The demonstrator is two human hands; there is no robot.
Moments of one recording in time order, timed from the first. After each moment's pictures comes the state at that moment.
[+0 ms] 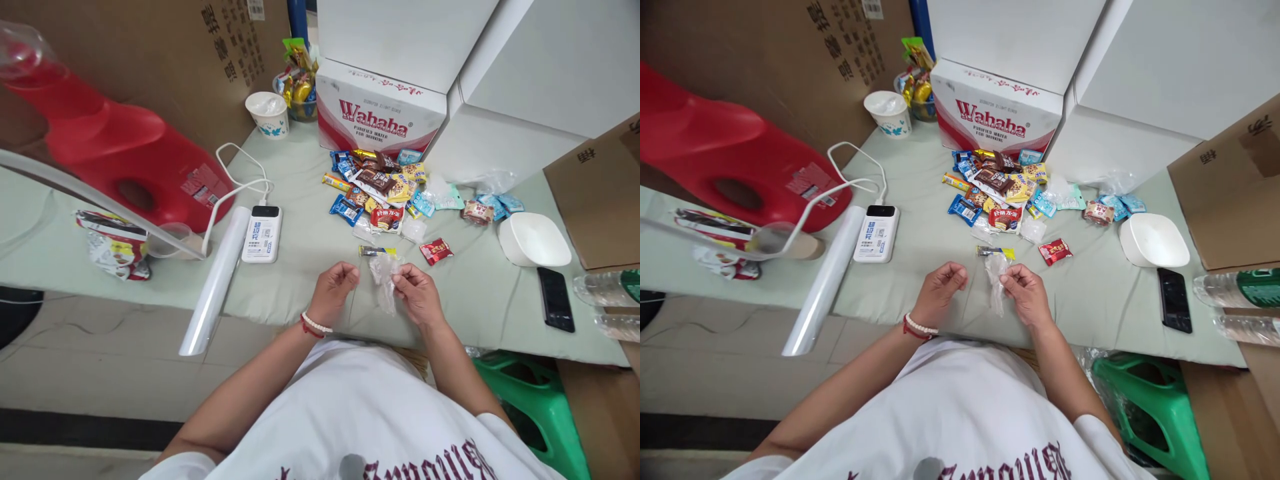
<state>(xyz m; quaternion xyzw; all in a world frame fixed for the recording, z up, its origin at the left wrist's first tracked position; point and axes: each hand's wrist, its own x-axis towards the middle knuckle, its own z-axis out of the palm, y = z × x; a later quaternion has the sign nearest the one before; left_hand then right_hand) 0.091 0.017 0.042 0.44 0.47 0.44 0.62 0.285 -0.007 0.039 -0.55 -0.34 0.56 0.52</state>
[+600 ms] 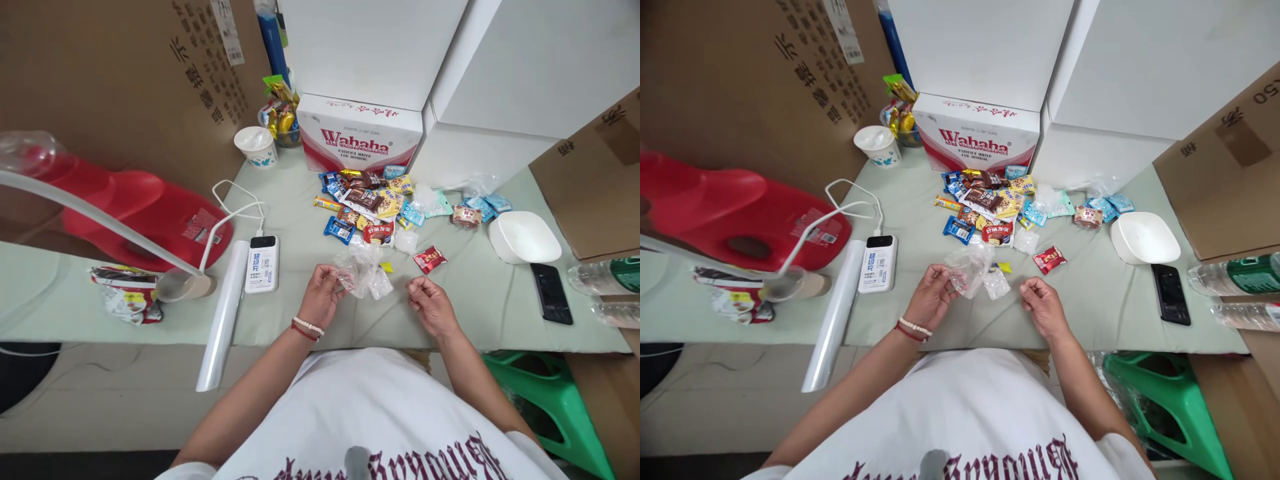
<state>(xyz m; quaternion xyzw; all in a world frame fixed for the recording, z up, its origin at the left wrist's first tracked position) 0.074 0.055 0.051 0.25 0.45 0.46 0.73 0.321 -0.013 0.051 -0.58 -0.28 0.55 0.53</state>
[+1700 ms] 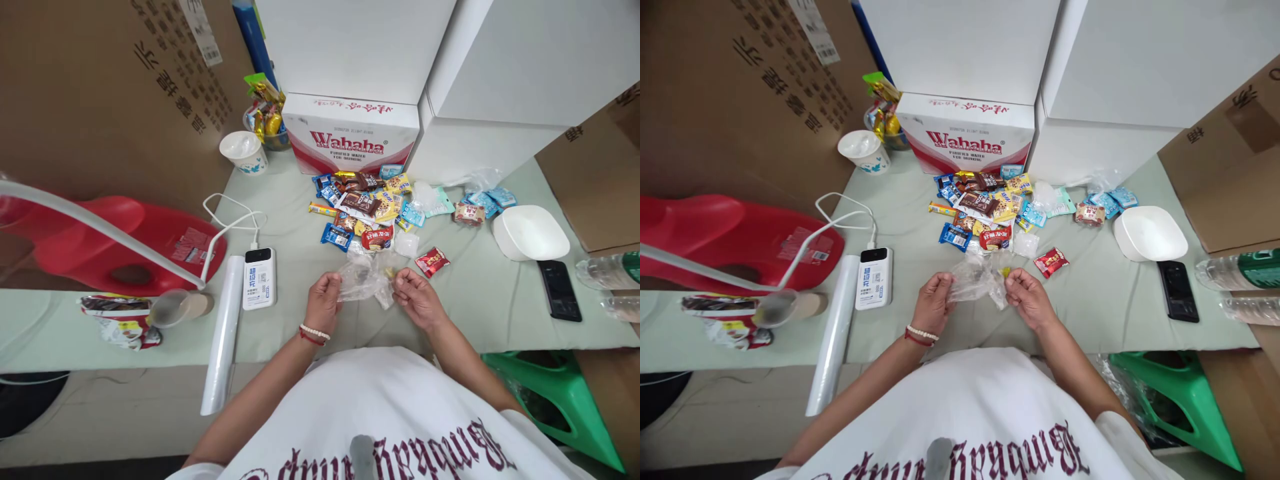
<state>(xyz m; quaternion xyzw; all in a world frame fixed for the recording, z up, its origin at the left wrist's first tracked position) 0.082 0.070 0.042 0.32 0.52 0.42 0.67 0.296 0.027 0.058 -0.52 -0.27 0.62 0.52</state>
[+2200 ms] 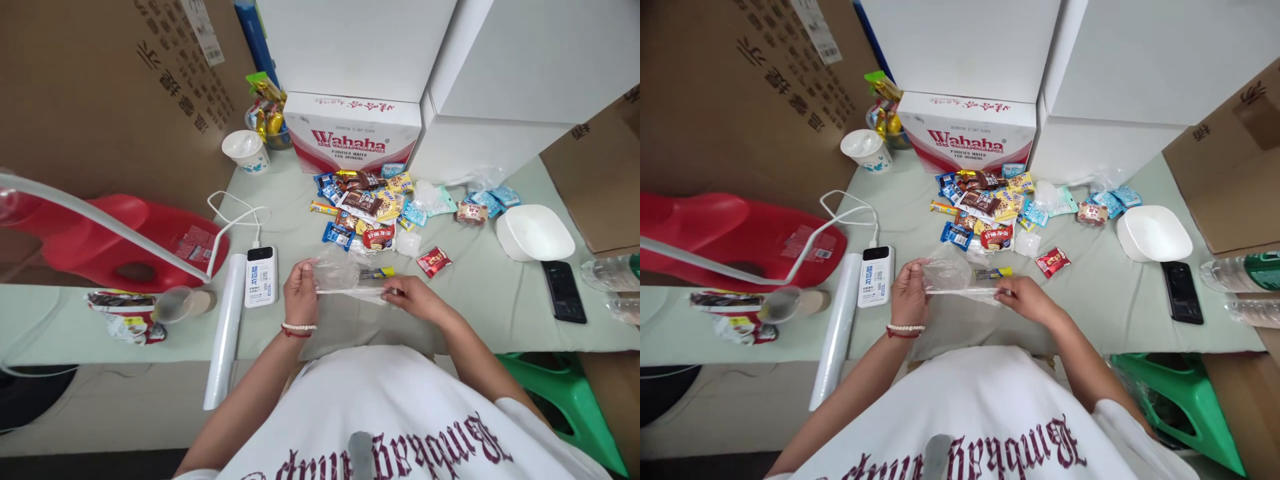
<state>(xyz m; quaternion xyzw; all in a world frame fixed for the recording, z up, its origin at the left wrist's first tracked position) 0.056 0.083 0.044 0.36 0.57 0.51 0.53 0.316 0.047 0.069 -0.52 -0.67 0.46 0.26</state>
